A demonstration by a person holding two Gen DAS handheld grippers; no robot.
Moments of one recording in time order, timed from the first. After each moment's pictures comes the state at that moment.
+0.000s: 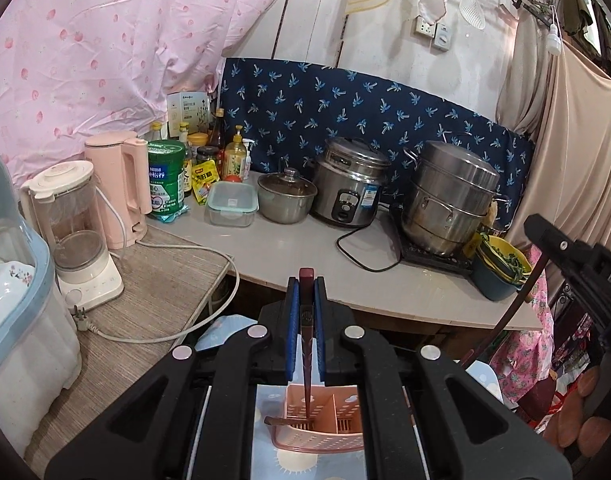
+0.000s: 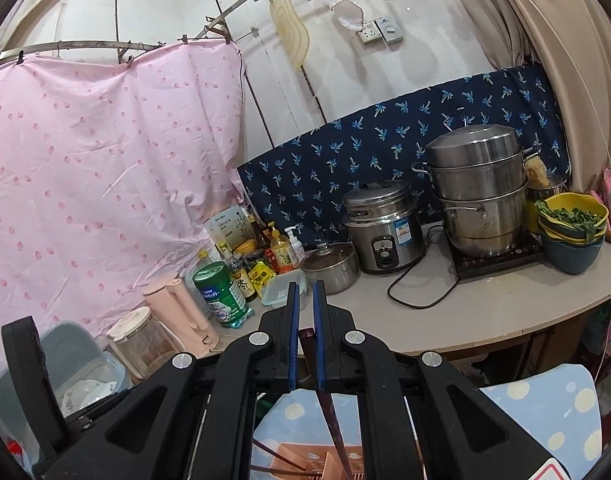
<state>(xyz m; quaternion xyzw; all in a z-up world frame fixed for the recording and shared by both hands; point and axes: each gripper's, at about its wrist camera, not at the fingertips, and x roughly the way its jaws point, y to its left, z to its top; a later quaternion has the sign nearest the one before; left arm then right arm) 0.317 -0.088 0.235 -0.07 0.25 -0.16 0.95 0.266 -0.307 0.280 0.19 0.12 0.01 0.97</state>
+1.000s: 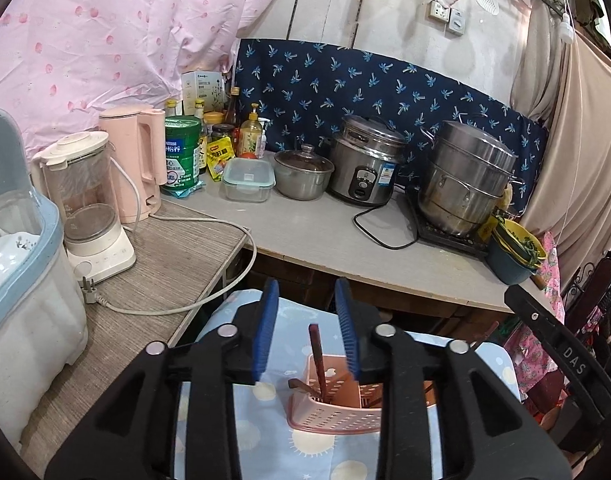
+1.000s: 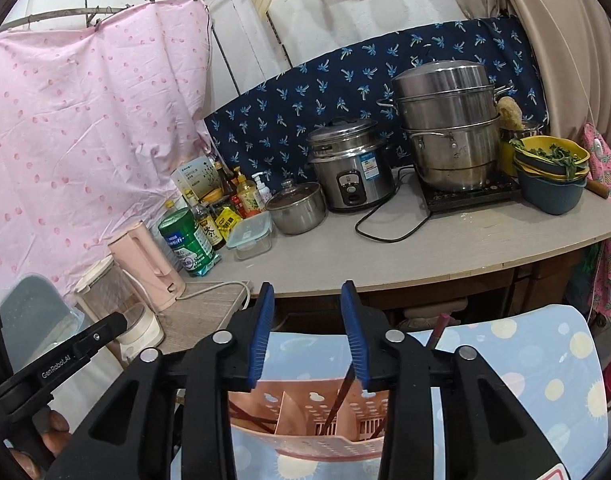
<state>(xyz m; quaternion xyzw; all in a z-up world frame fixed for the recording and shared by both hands) 0.308 -0.075 0.203 -0.07 0.28 -0.14 0.95 0.257 -0.314 0.195 0.20 0.20 -0.02 0.96</state>
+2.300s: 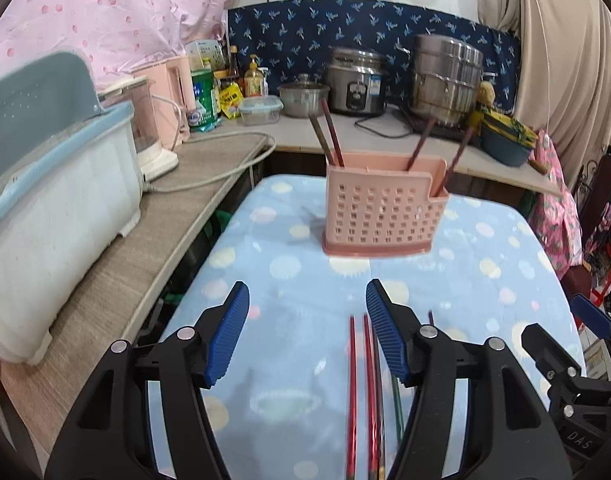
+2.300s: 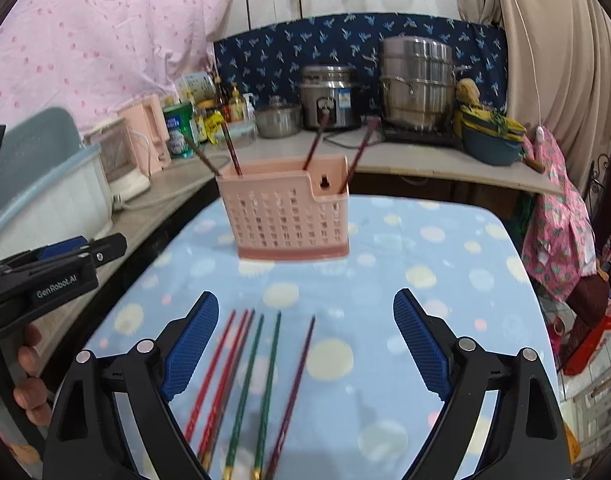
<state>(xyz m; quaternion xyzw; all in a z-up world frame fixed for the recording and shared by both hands) 0.121 -0.041 0.100 0.04 0.34 -0.13 0.93 0.033 -0.221 0.085 0.08 0.31 -0.08 0.95</state>
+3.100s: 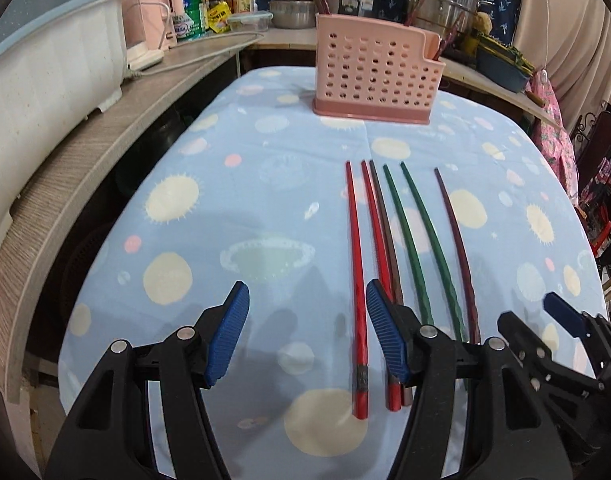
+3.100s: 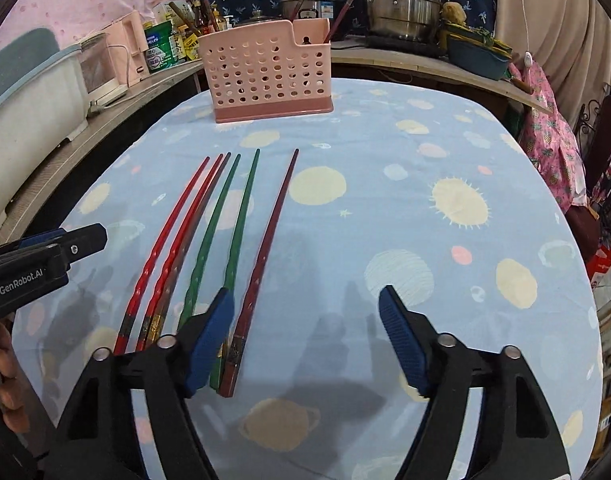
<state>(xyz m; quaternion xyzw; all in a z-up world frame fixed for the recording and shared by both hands) 0.070 -0.030 -0.006 0.05 0.44 -0.15 0.88 -0.011 -0.199 -0.023 0.10 0.42 -0.09 0.90</state>
